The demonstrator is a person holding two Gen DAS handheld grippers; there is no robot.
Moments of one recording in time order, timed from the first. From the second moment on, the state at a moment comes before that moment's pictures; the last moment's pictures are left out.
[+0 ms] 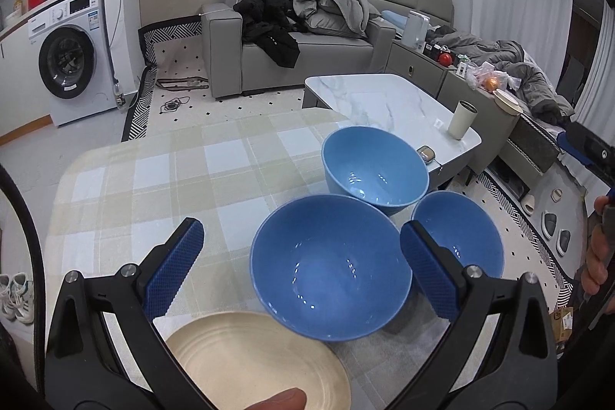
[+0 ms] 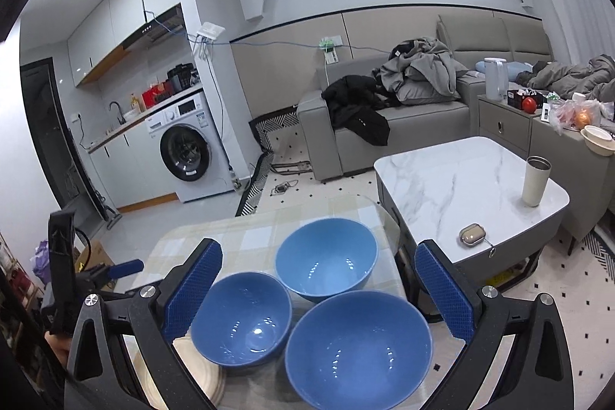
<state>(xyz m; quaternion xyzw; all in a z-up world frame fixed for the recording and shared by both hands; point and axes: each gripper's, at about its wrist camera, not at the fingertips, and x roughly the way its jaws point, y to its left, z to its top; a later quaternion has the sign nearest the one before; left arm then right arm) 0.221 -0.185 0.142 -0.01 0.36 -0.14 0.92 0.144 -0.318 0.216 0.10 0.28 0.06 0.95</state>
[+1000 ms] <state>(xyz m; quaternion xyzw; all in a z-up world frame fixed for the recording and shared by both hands) 0.367 -0.248 0.079 0.01 0.42 -0.15 0.89 0.284 -0.333 0.108 0.05 0.41 0.05 0.91</state>
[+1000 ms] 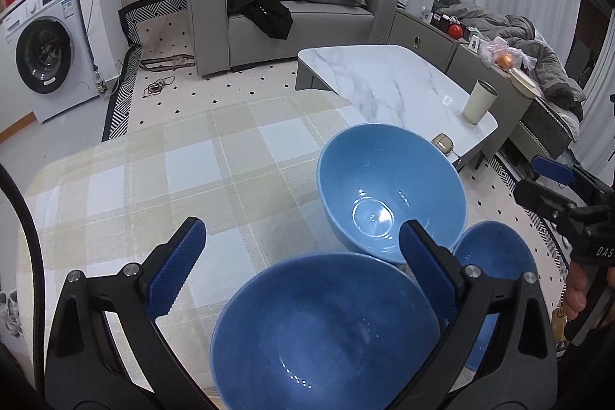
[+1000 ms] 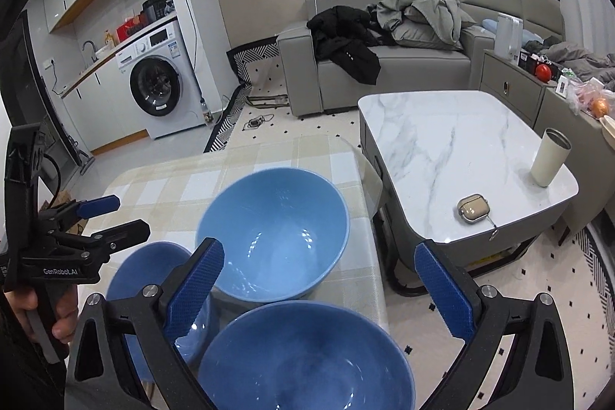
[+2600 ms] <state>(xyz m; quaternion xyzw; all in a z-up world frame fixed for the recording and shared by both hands) 0.423 -0.297 0.023 0.04 0.46 -0.18 0.87 0.338 -0.339 0.033 0.04 0.47 0.05 0.88</state>
